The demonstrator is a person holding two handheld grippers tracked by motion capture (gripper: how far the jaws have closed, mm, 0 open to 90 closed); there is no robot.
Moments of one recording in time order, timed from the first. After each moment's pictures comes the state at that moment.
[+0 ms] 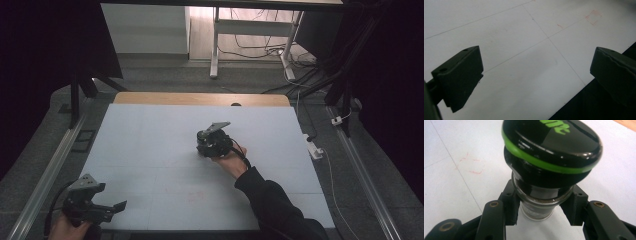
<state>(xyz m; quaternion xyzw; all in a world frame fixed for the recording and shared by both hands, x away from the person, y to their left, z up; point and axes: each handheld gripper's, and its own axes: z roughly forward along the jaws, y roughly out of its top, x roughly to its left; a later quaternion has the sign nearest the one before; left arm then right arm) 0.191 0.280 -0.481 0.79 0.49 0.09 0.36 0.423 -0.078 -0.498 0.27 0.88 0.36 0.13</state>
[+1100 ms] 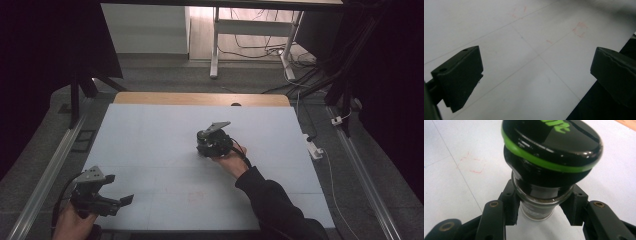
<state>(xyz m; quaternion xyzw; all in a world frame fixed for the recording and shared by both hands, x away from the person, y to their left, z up) 0.213 0.268 -0.474 0.80 0.43 0.08 0.40 0.424 -0.079 -0.498 0.26 0.89 0.36 0.13</state>
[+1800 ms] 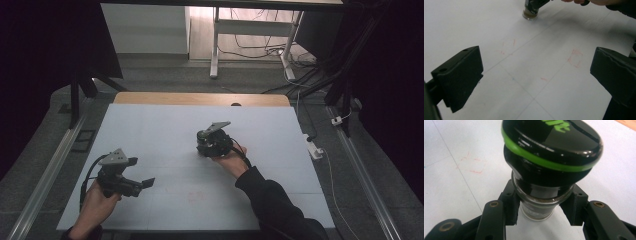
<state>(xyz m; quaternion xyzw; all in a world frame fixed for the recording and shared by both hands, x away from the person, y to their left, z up) 0.266 0.227 -0.467 0.81 0.39 0.09 0.44 0.424 -0.079 -0.498 0.26 0.89 0.36 0.13</state>
